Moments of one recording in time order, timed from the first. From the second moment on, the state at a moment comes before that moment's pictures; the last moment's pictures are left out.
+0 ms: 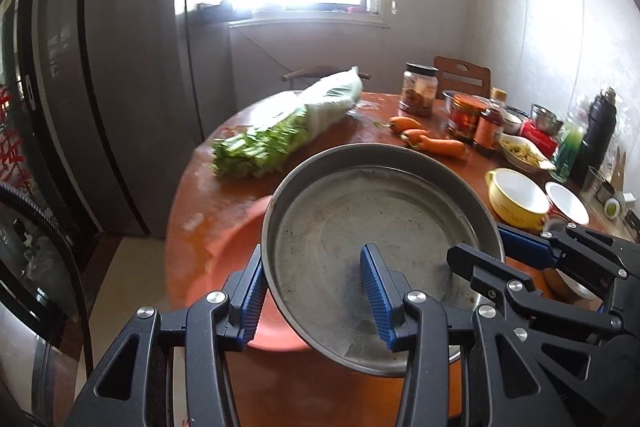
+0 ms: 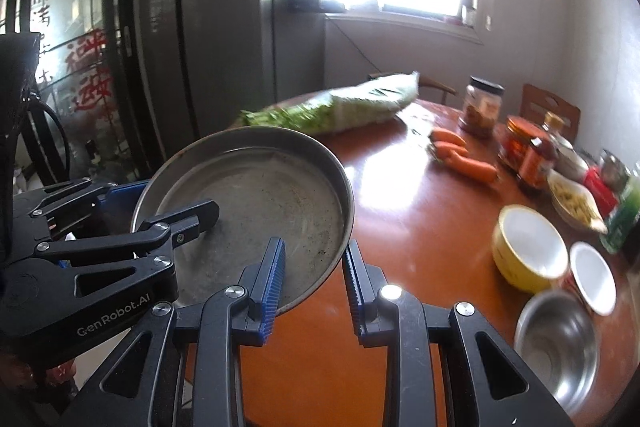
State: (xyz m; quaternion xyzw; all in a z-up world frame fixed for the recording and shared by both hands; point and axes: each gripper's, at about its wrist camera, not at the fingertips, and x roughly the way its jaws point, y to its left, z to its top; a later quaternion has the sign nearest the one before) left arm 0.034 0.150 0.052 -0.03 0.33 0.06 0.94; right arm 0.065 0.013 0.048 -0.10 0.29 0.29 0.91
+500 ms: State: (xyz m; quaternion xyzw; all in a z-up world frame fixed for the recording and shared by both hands) left arm 0.061 0.215 0.025 -0.05 0.35 0.10 0.93; right arm 0.103 0.094 0.033 -0.13 0.31 0.32 0.89
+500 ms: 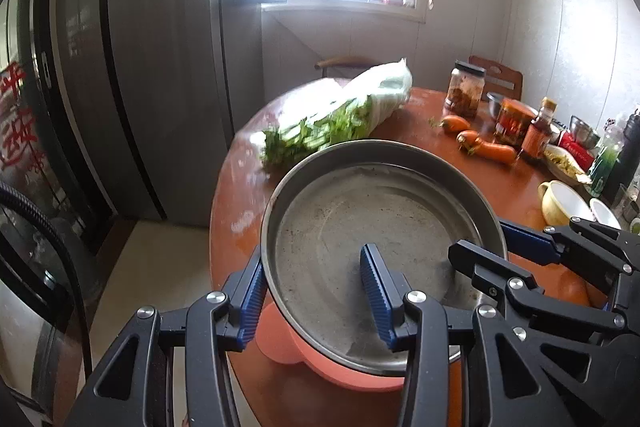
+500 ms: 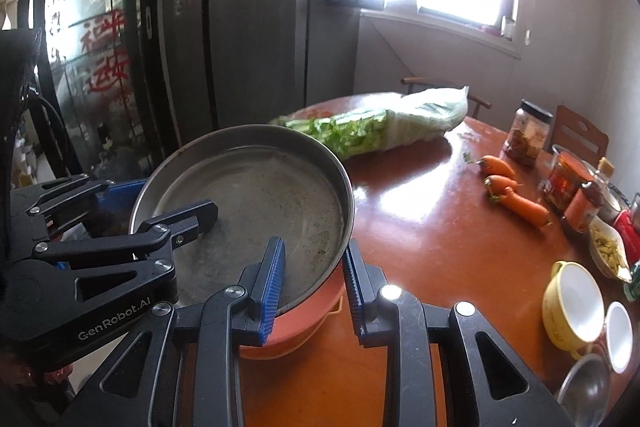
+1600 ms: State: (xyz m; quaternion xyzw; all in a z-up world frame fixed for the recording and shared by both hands) left arm 0.078 0.218 -0.012 -0.06 0.37 0.08 0.92; right arm 0.116 0.100 0.000 -0.14 0.33 0.31 0.88
